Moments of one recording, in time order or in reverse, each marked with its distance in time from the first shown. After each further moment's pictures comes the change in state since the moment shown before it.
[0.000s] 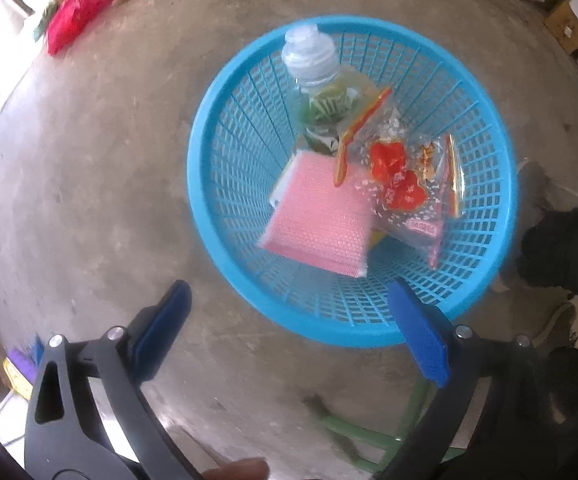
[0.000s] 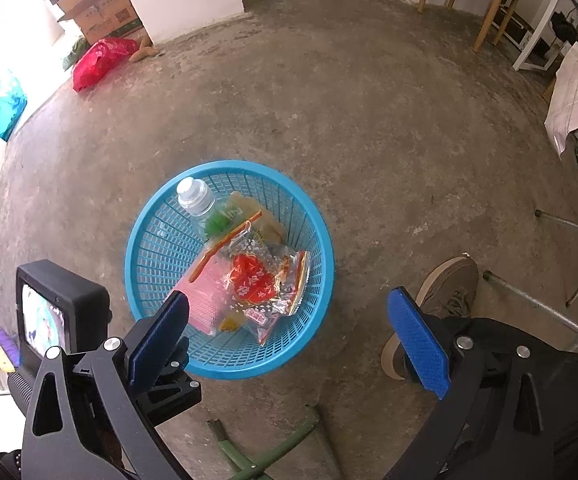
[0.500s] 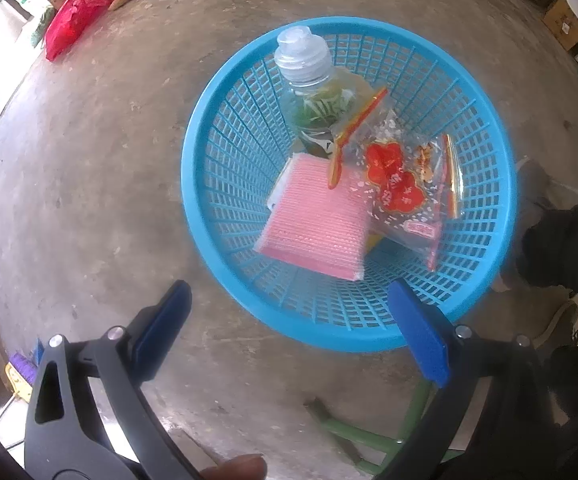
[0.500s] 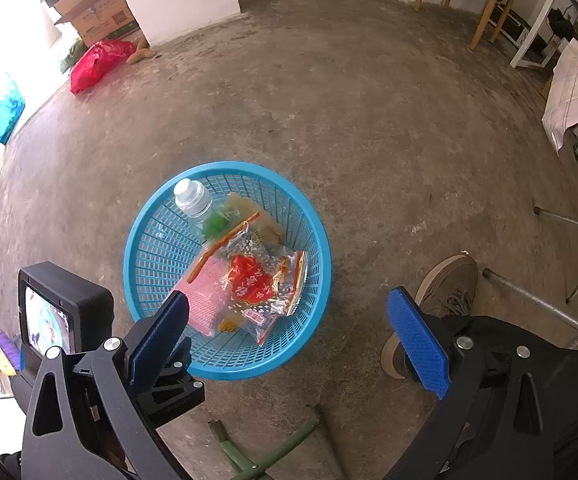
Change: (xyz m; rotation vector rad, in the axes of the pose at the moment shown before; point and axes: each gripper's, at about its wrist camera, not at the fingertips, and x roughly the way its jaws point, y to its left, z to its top) left arm -0.002 -0.008 0.000 0.025 -0.013 0.013; right arm 0.000 -0.003 0.000 0.006 0.000 0.000
